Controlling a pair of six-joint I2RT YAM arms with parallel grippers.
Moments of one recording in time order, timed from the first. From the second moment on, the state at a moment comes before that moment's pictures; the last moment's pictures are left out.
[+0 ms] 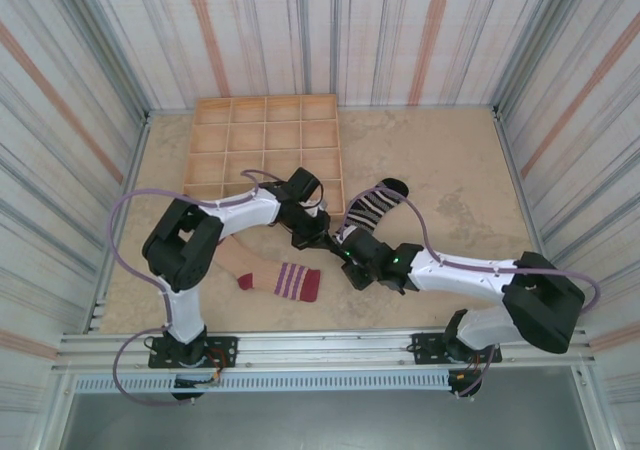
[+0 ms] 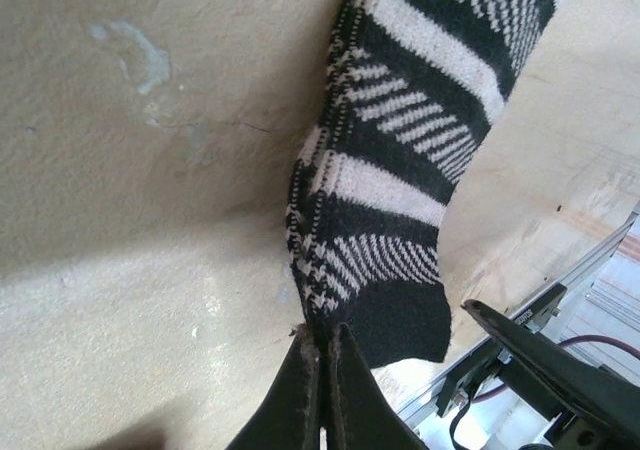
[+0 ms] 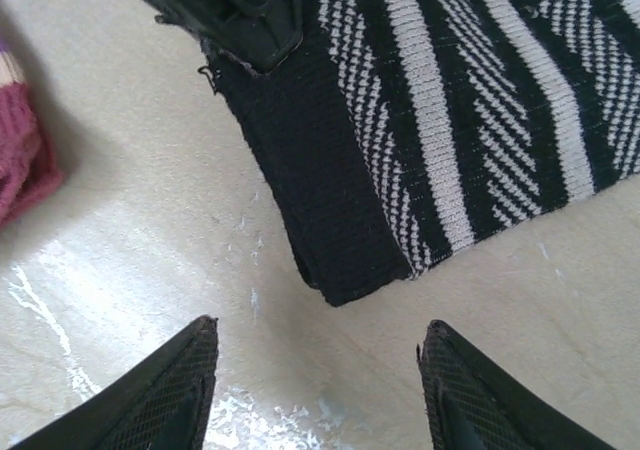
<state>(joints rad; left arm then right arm) -0.67 1.89 1.20 -0.55 0.60 -0.77 0.99 1.34 0.65 -0.36 0.23 0.25</state>
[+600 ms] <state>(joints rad) -0.67 1.91 1.20 -0.58 0.69 -0.74 1.04 1.46 0.66 -0.23 0.34 0.12</state>
